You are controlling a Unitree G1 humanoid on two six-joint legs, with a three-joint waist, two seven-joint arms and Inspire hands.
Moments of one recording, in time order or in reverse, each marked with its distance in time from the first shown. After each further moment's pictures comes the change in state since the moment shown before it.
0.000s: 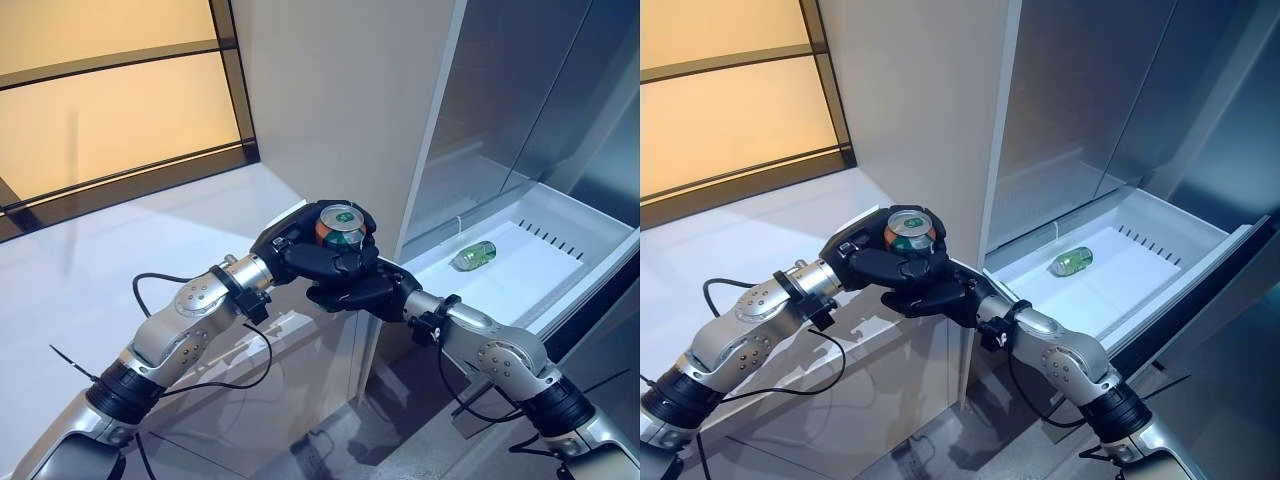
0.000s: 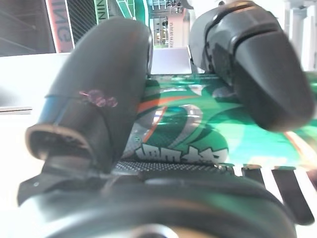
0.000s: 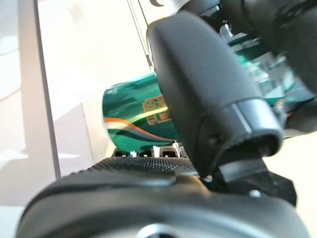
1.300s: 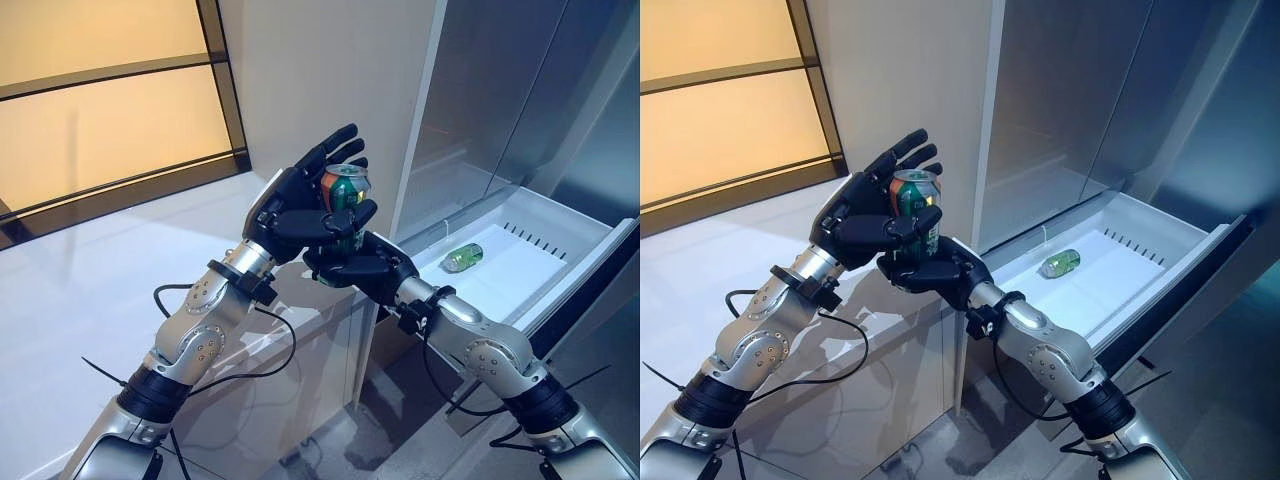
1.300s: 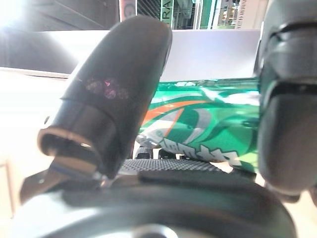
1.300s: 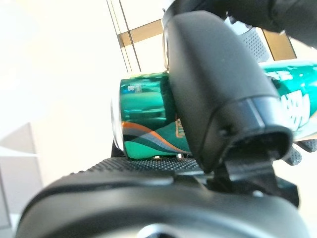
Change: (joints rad) left arm 0.009 -0.160 0.120 0.002 -0.088 -0.090 0.098; right arm -0.039 0.056 -0.017 -0.026 -0.065 -0.084 -0.130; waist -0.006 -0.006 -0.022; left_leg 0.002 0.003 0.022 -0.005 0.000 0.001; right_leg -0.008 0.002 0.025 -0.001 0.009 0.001
